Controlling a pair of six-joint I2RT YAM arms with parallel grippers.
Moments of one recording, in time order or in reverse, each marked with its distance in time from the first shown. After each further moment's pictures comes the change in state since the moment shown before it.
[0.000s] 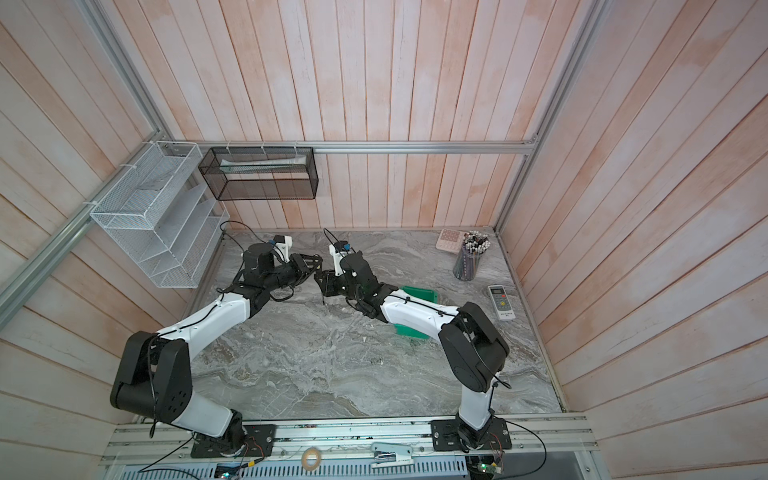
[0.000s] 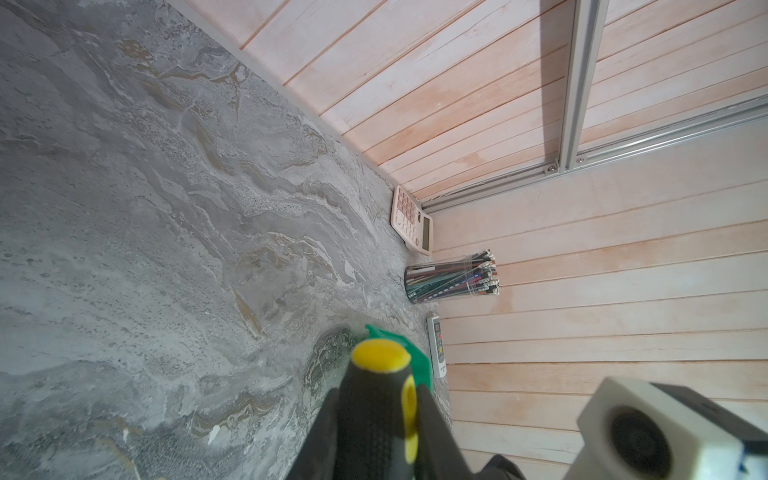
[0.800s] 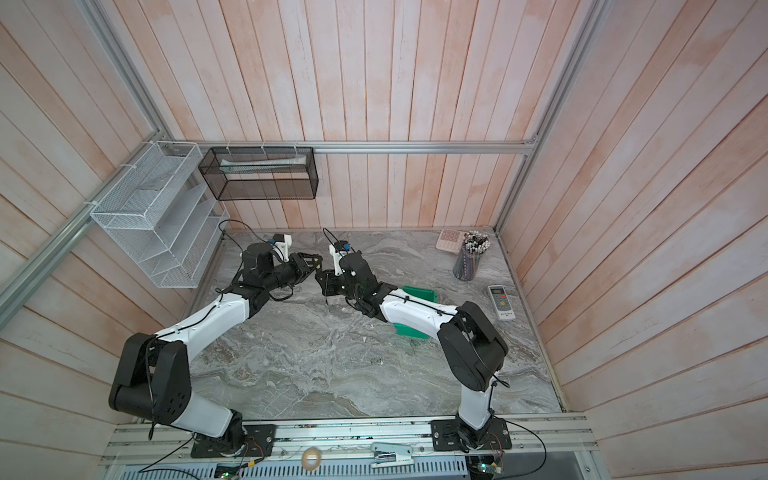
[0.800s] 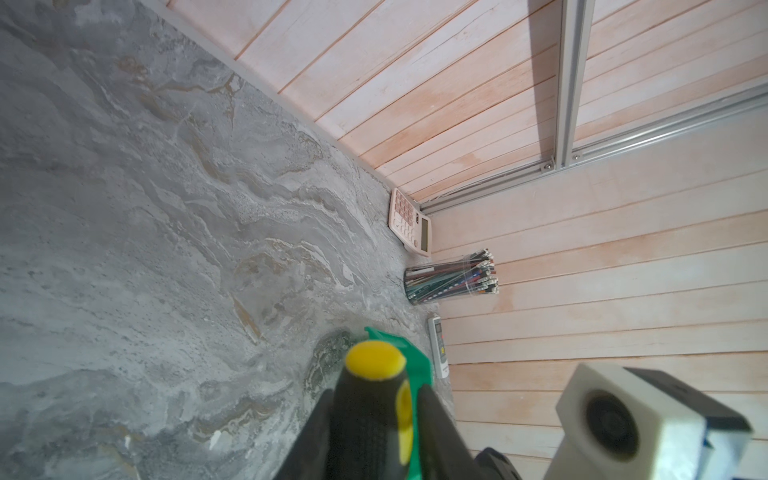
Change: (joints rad) left arm -0.001 -0.014 0.000 0.002 -0.004 0.023; right arm -0.001 0.009 0.012 -0.021 0.008 0.005
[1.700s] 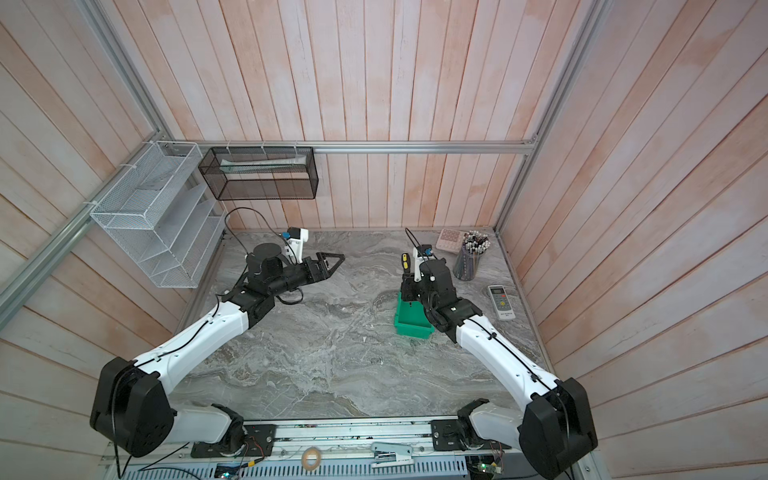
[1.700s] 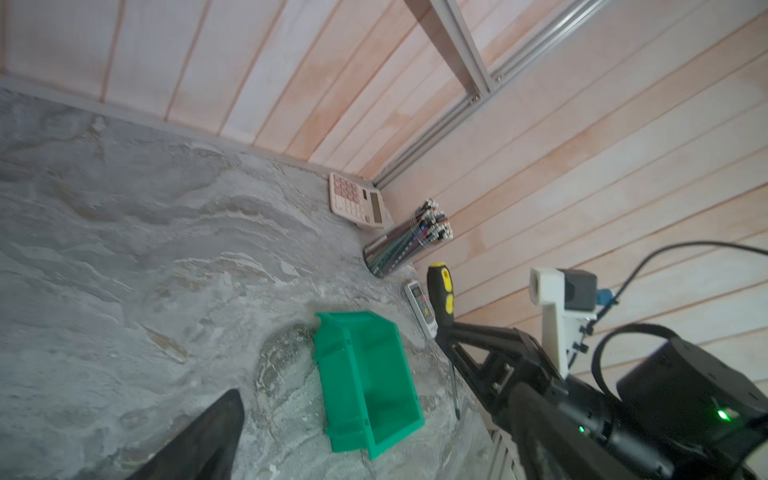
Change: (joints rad) left arm -0.208 -0.148 0.033 -0.080 -0.083 0.211; right arm -0.370 -0.615 -0.418 -0.348 0.206 -0.307
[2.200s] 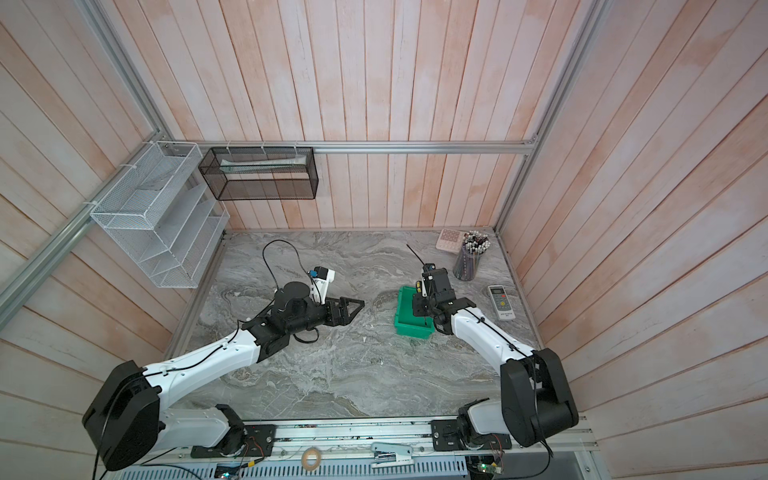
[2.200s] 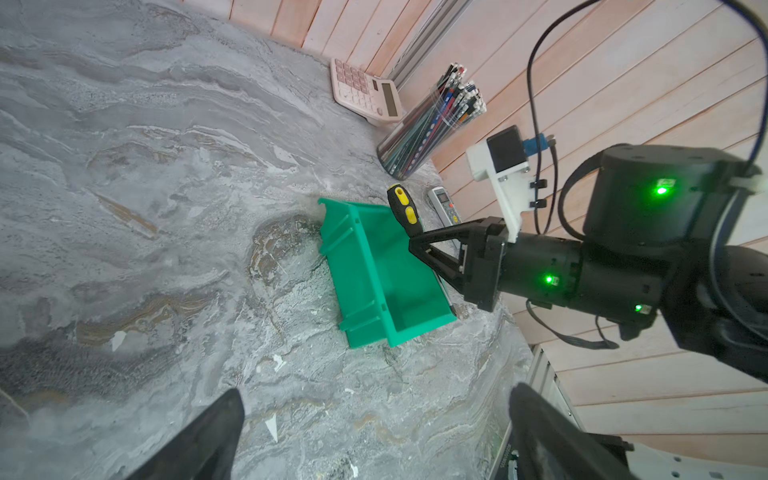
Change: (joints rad) left arm -0.232 -0.054 -0.252 0.057 -0.171 0.047; right arm -0.106 0.170 -0.046 -0.130 -0.005 -0.074
